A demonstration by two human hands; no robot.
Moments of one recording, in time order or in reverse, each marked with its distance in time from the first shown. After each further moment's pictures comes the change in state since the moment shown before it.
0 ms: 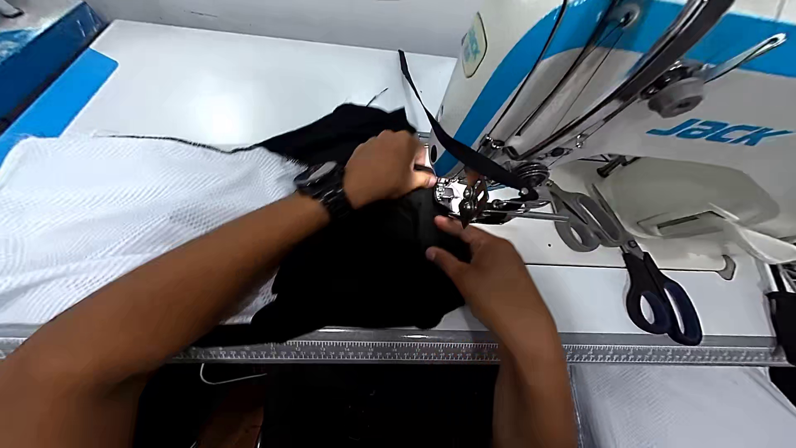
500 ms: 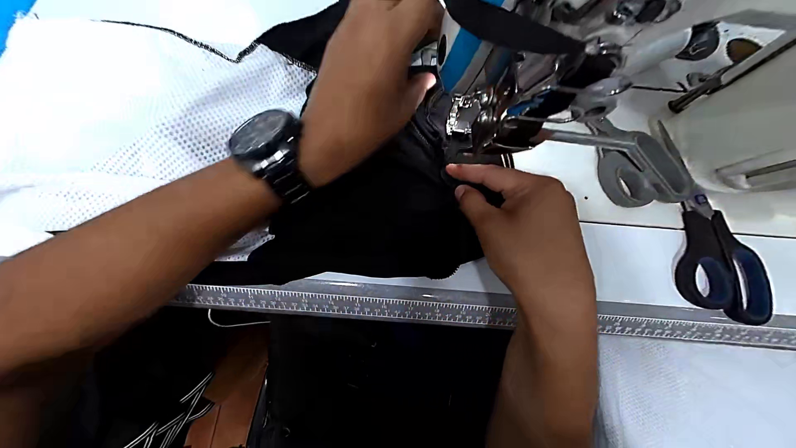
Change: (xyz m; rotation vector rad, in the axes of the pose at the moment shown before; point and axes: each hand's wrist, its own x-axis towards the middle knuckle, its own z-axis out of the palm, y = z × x) left_hand -0.031 0.002 0.011 0.070 0.490 0.254; right_hand 0.000 0.013 -0.005 -0.041 0.121 -0.126
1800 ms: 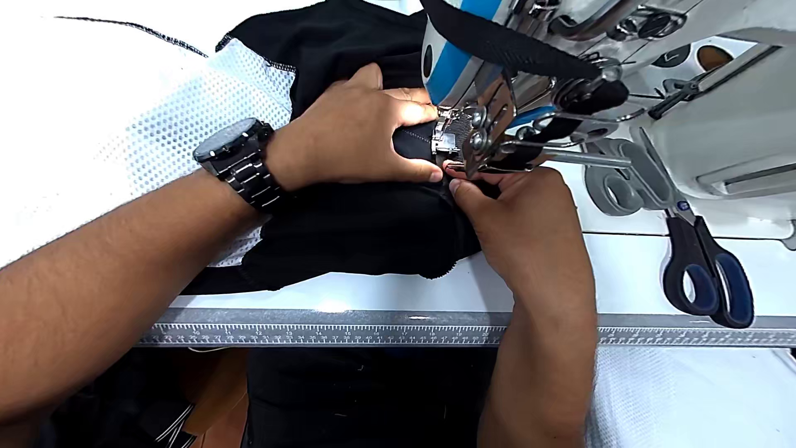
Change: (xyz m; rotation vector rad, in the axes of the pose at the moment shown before) left_hand -0.005 -0.017 0.015 -0.014 -0.394 0.076; right_hand 0.028 0.005 0.003 -0.033 0.066 0.083
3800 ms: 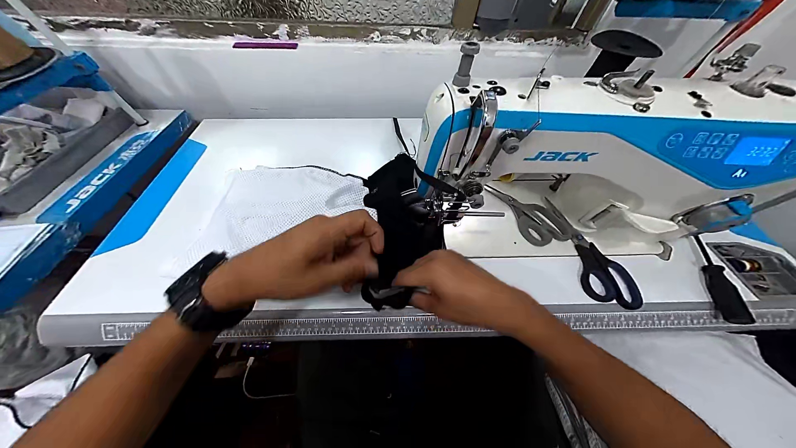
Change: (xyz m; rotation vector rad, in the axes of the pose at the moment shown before) left_hand -0.131 0.056 -0.106 -0.602 -0.050 0.247; right_hand -0.041 -0.033 -0.019 -0.034 -0.461 -1.017
